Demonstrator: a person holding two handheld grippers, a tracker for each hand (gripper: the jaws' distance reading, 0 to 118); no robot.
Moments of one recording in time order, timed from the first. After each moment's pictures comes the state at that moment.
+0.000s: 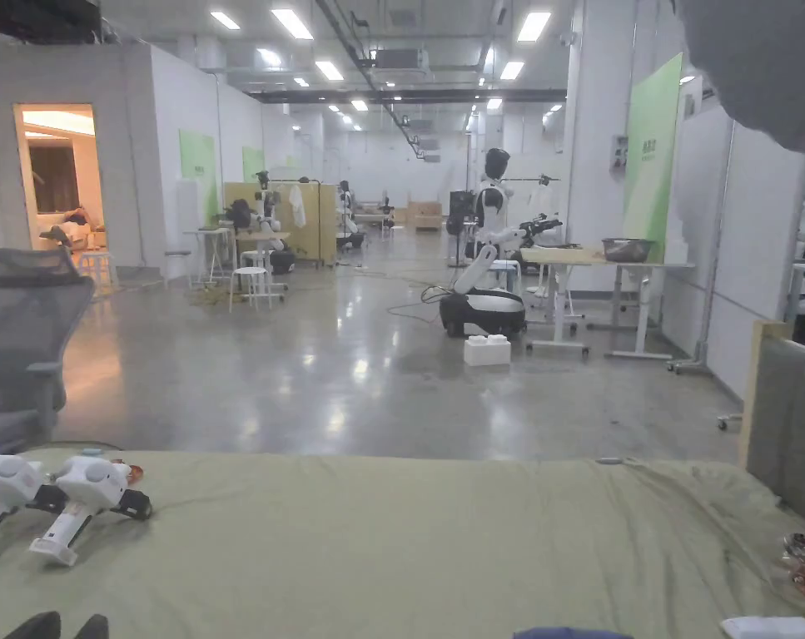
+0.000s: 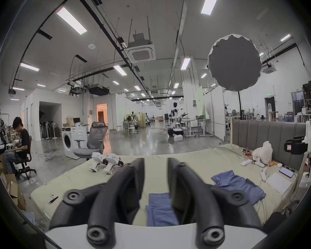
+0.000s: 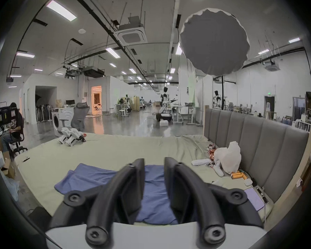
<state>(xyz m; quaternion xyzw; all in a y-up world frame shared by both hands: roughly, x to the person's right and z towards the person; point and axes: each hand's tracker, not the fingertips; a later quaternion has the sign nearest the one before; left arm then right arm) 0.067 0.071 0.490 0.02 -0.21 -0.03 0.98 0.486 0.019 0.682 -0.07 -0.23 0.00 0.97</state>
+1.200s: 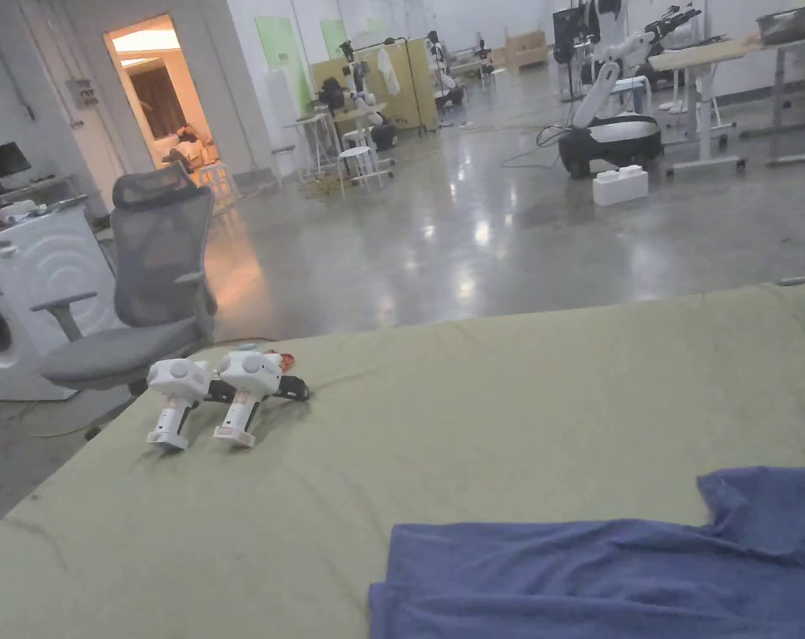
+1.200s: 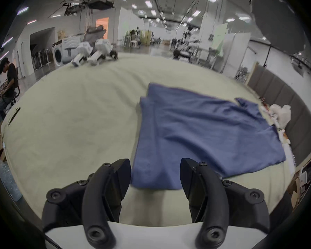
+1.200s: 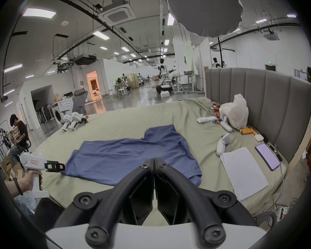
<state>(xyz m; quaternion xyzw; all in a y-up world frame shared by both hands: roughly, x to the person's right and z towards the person) 0.100 -0.205 0.289 -0.40 -0.19 0.00 0.90 0.505 -0.069 0.679 -0.18 -0.22 -0.11 0.95</state>
